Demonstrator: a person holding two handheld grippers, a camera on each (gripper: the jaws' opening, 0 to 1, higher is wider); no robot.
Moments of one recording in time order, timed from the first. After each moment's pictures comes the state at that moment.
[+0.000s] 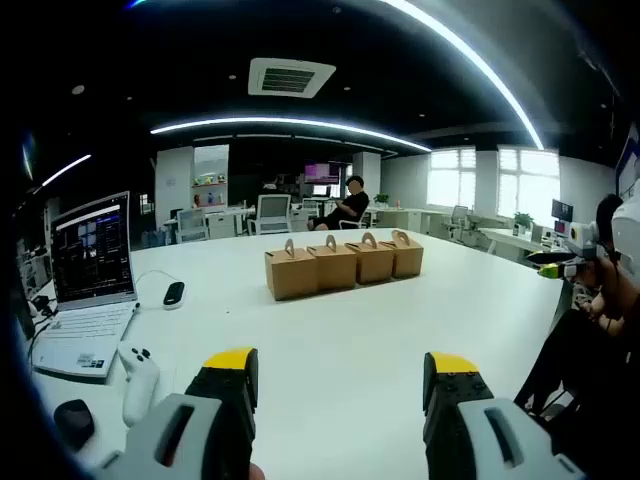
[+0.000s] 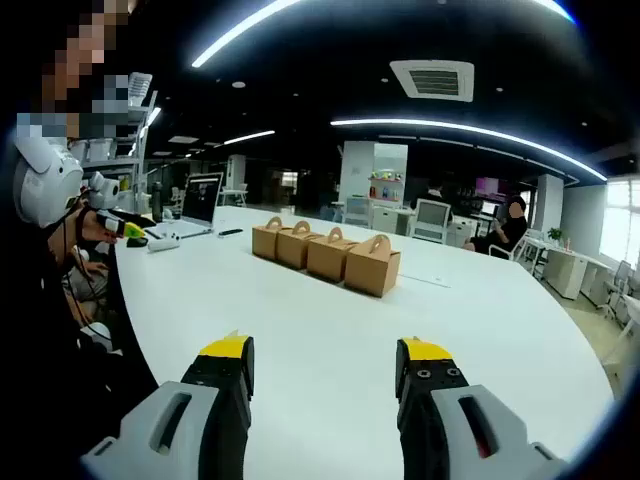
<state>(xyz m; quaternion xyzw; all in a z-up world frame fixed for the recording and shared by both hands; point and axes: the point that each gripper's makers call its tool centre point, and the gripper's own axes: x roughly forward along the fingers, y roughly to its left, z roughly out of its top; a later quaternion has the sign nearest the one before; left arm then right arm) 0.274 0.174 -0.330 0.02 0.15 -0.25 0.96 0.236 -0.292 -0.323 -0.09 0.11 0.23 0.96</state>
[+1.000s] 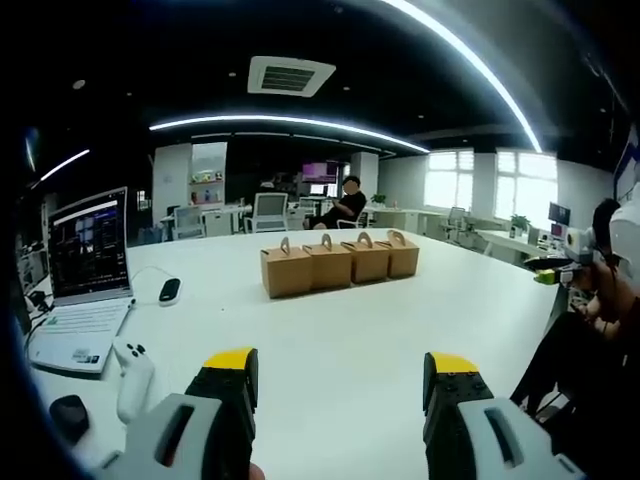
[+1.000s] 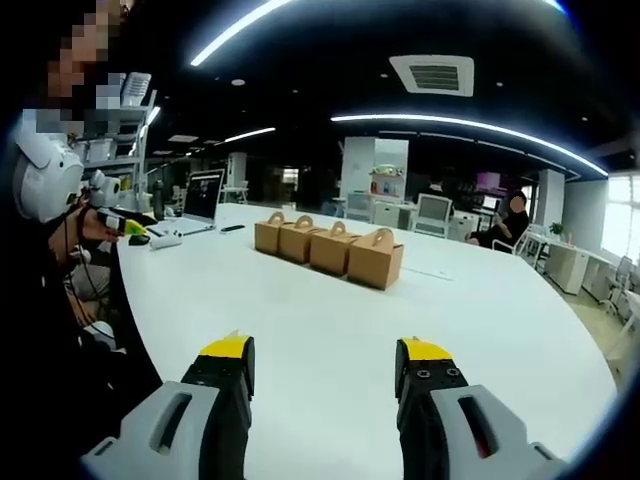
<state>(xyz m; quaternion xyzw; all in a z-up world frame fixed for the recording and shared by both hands) 0.270 0.171 -0.332 0.01 0.16 -0.26 0.95 0.231 -0.291 -0.331 -0.08 0.12 0.23 0.96</state>
